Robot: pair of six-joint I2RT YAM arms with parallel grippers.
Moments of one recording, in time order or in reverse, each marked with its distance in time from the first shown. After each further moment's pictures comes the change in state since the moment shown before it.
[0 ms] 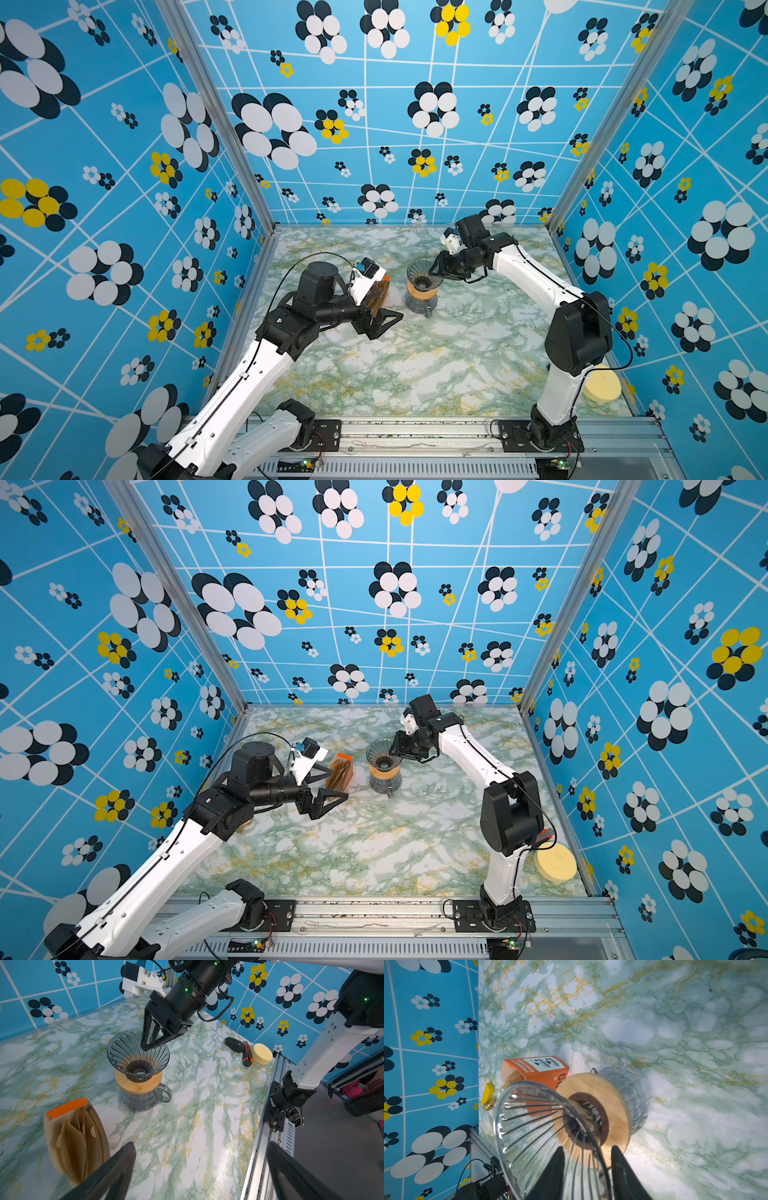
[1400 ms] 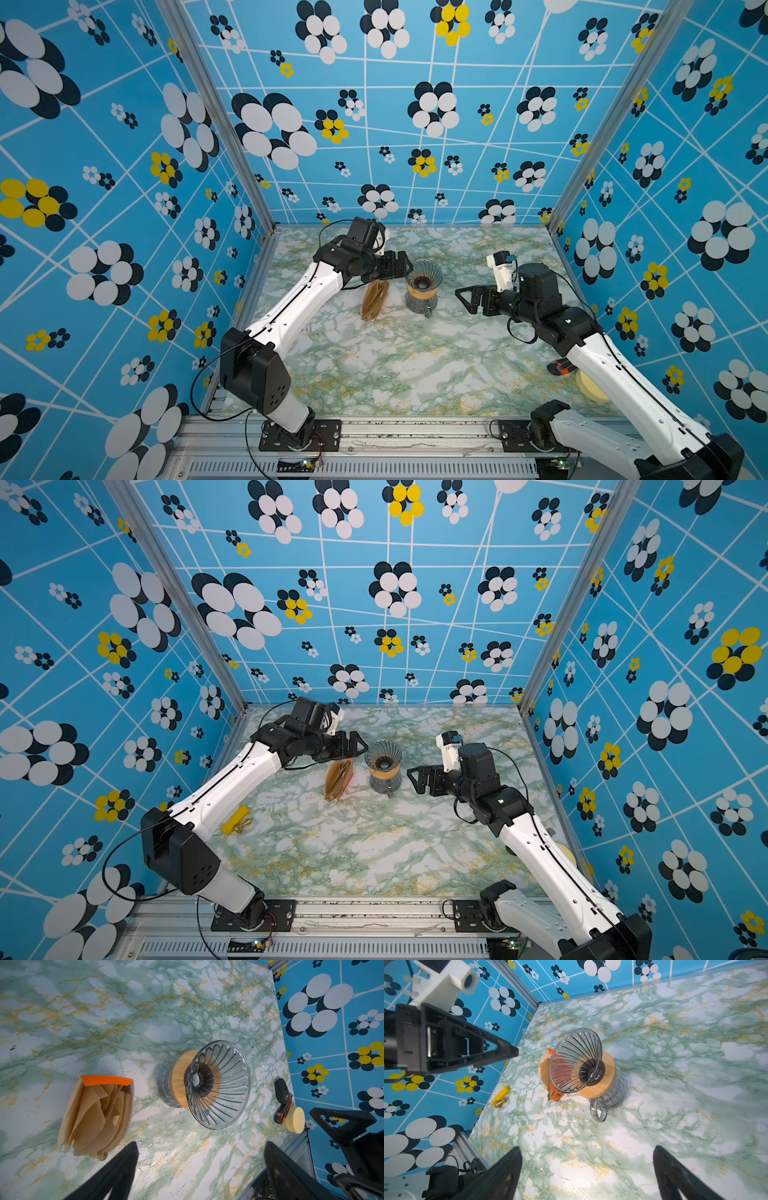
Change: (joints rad) left arm -0.001 0.624 0.521 -0.220 -0.293 -0.529; right arm -0.001 -0.847 -0.730 0.337 0.128 -0.049
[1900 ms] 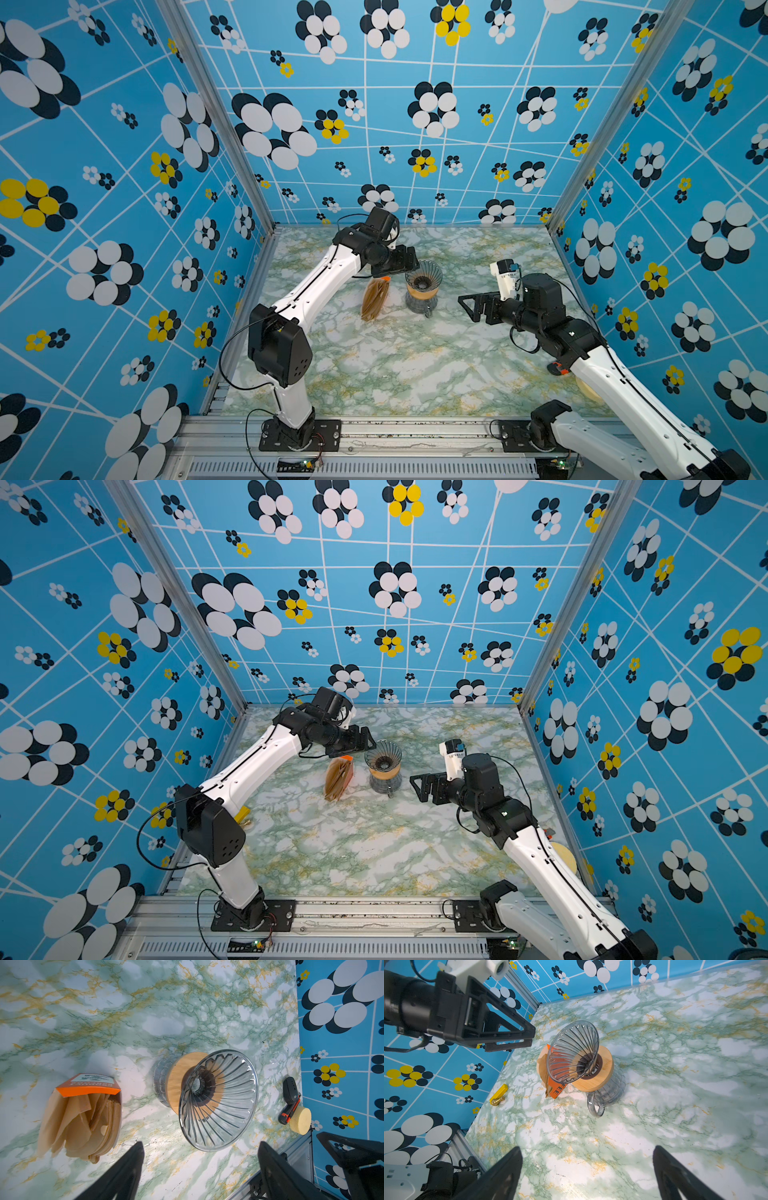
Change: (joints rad) left arm -0.038 0.217 0.252 -0.168 -0.013 -0.010; right arm 0.000 -0.068 -0.085 0.037 0.007 0.000
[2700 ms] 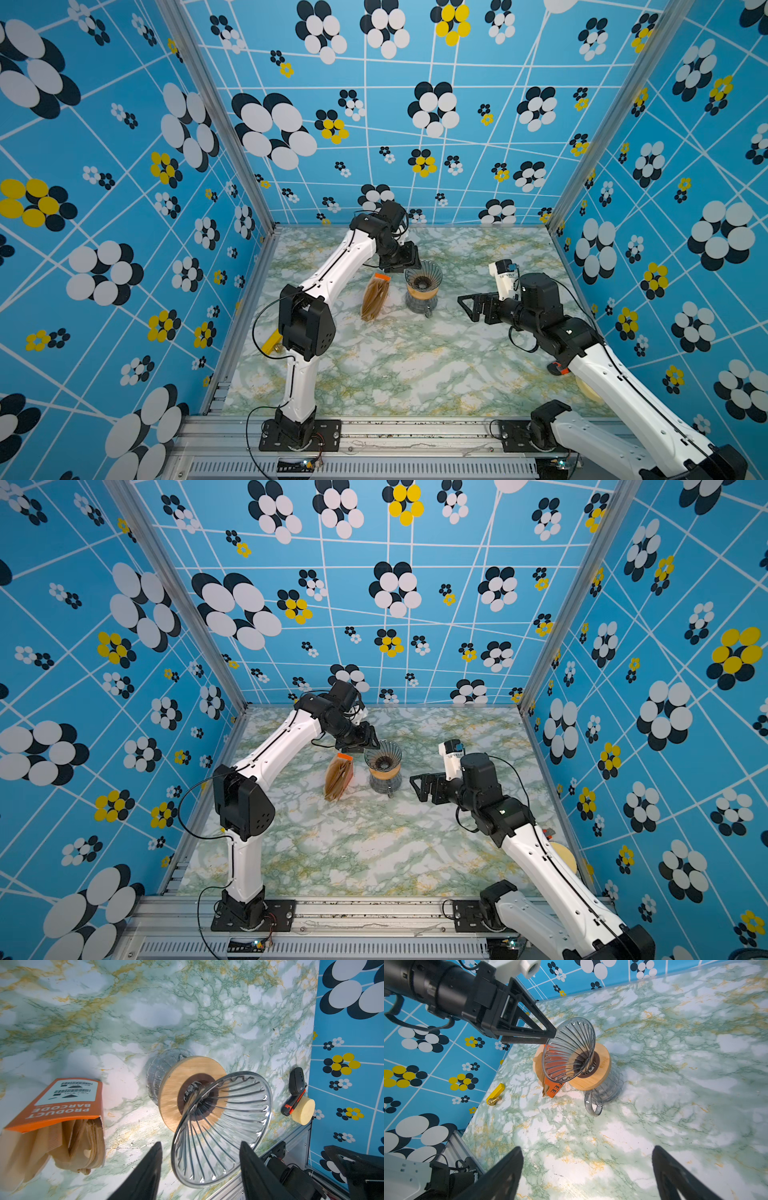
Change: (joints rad) left arm 0.013 0.241 0.290 -0.204 0.077 0.056; right arm 0.000 0.024 -0.002 0.006 0.004 0.000
